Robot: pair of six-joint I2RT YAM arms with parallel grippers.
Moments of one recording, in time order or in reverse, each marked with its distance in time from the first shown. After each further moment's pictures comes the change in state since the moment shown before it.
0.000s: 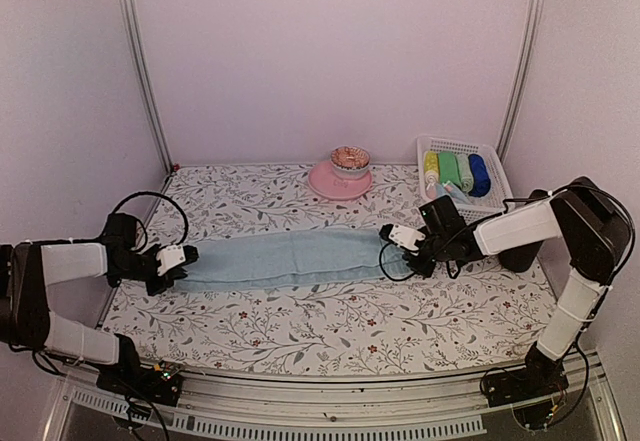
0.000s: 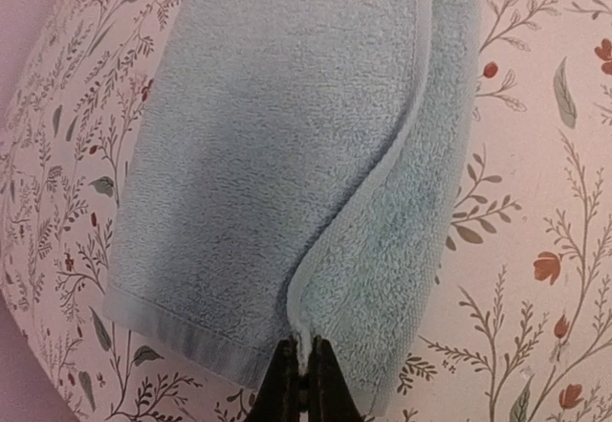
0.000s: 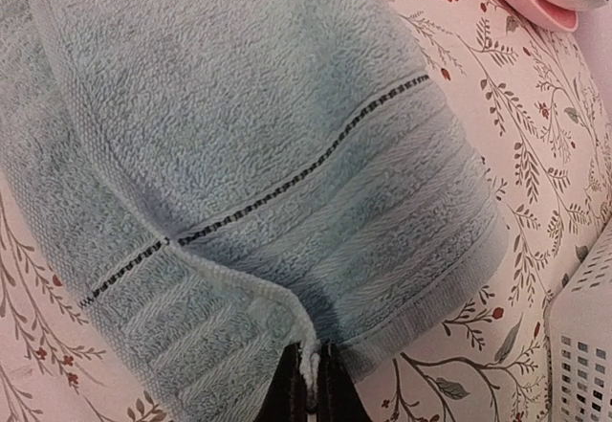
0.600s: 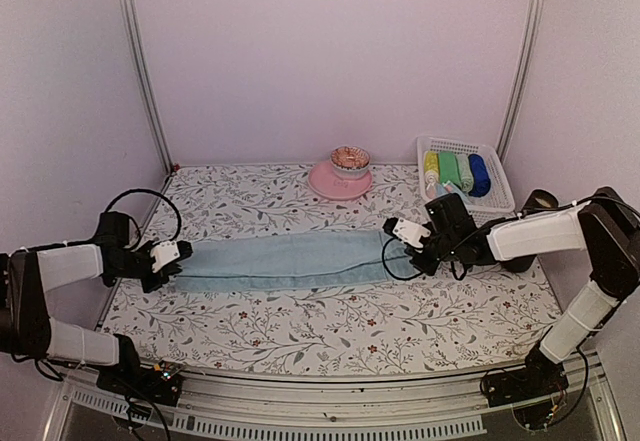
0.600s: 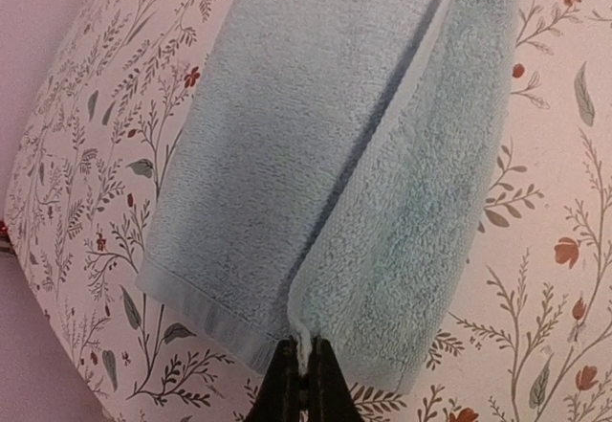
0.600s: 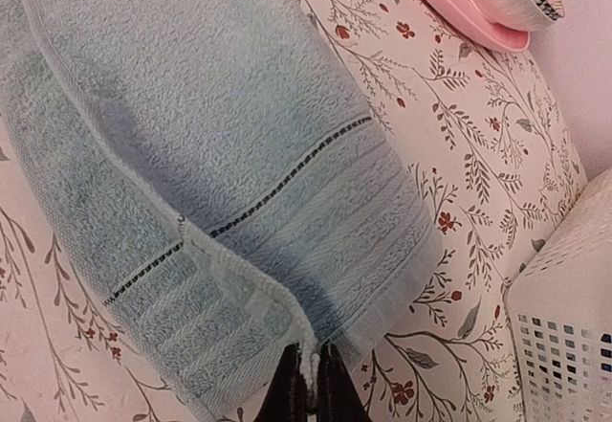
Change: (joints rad) left arm 0.047 -0.051 0.000 -0.003 0.006 0.000; right arm 0.037 -0.143 -0.060 -0.009 0.049 0.047
